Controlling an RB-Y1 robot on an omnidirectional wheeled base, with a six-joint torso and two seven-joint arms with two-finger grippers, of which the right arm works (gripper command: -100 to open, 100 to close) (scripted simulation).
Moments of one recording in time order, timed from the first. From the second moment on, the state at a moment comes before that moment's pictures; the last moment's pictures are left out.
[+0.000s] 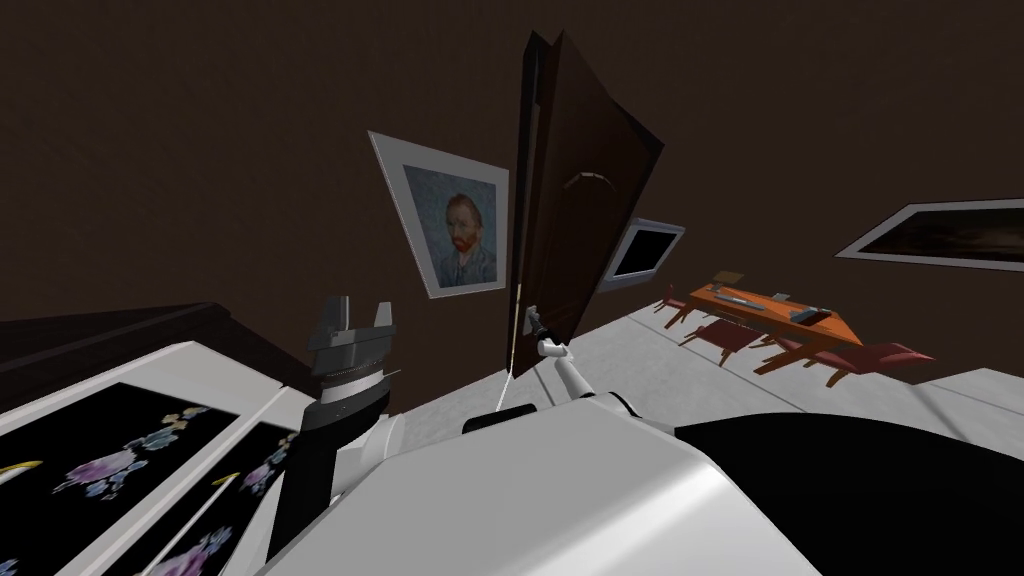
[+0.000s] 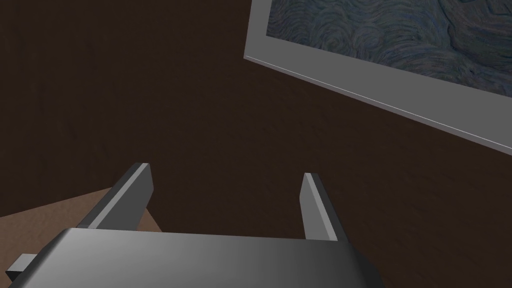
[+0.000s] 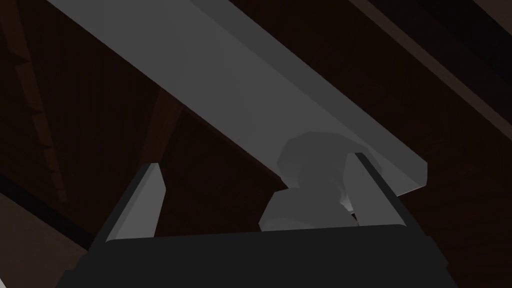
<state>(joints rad) -0.26 -0.10 -0.11 -0.97 -0.32 0.02 0.86</state>
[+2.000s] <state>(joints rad) -0.27 -0.08 -0.12 -1.00 -0.72 0.21 0.77</state>
